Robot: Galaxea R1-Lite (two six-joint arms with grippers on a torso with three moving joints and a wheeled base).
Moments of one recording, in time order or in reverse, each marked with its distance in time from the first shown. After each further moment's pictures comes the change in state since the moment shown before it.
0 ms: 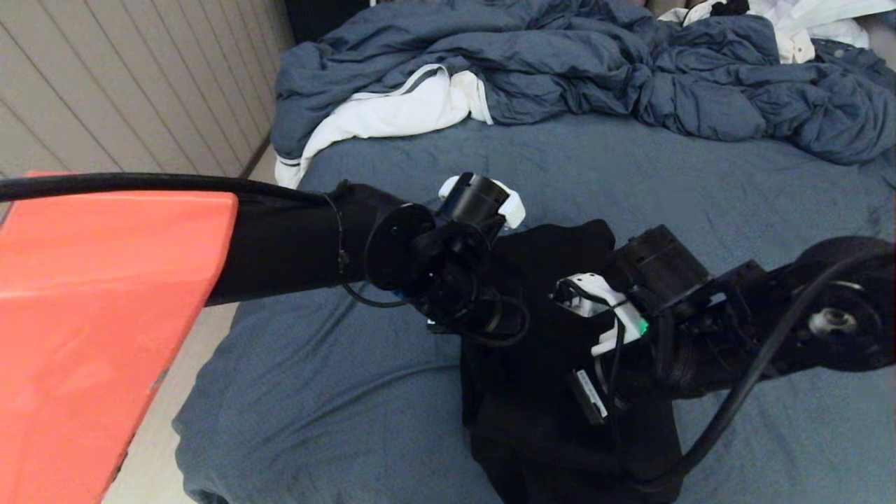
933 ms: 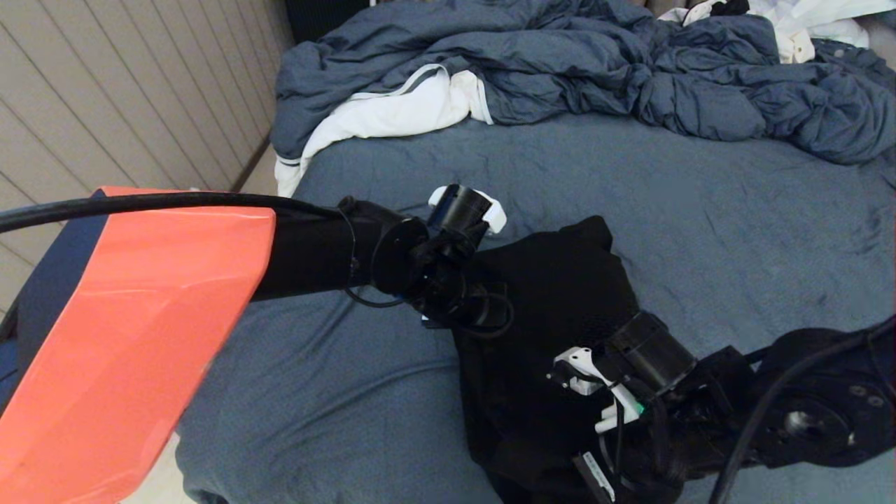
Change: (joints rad) left arm 0.054 0.055 -0.001 -0.073 -0.006 0.007; right arm 0.046 0.014 0.283 -0.173 -0.003 0.001
